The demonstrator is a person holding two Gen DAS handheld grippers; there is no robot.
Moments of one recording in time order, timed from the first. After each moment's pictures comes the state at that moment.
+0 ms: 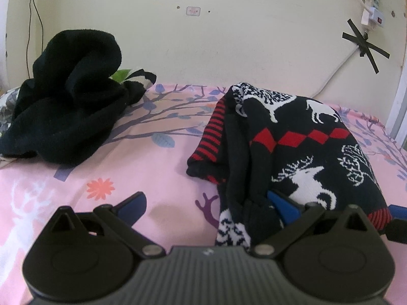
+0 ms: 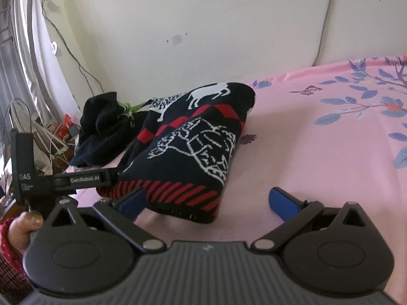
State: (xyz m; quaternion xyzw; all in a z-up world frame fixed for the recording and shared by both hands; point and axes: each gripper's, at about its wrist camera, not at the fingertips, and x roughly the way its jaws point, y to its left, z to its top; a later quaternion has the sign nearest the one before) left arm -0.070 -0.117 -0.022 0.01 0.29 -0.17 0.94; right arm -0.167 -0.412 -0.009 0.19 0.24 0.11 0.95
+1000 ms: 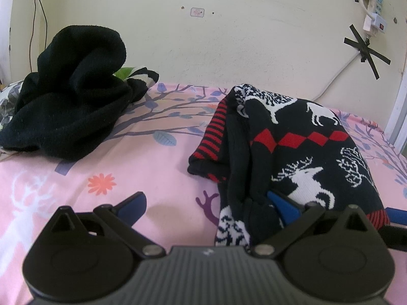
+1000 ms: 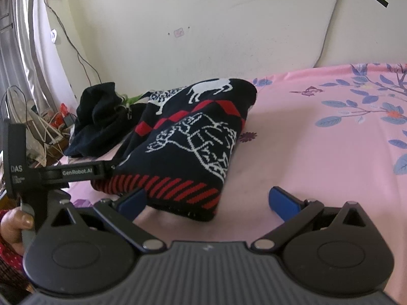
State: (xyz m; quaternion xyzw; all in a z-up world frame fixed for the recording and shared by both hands) left arm -0.071 -0.112 -0.023 0.00 0.29 -0.18 0.94; right arm -0.166 -0.402 -0.007 0.17 0.25 0.10 0.95
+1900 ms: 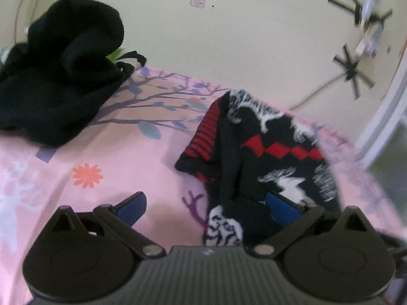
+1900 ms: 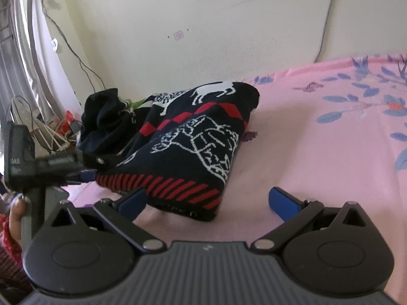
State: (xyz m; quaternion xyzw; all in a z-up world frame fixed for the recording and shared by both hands) left arm -0.054 -0.077 -0.008 -0.10 0.34 -0.26 0.90; right arm -0.169 -0.415 -0.006 0.21 0.25 0.11 0.94
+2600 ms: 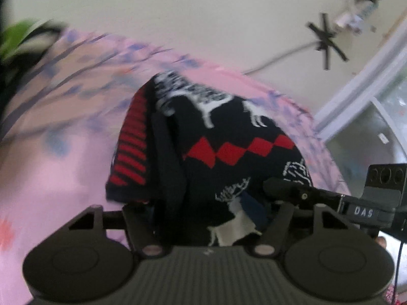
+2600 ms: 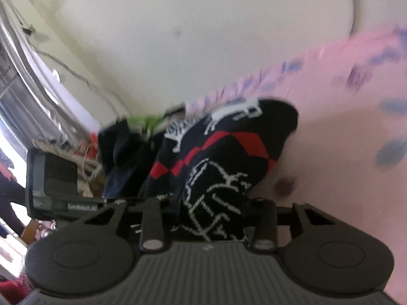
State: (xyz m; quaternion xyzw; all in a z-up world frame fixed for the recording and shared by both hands) left arm 0.023 -0.173 0.022 -0.07 0.45 -0.38 0.81; right arm -0.064 -0.447 0.025 0.30 0.28 0.19 0.89
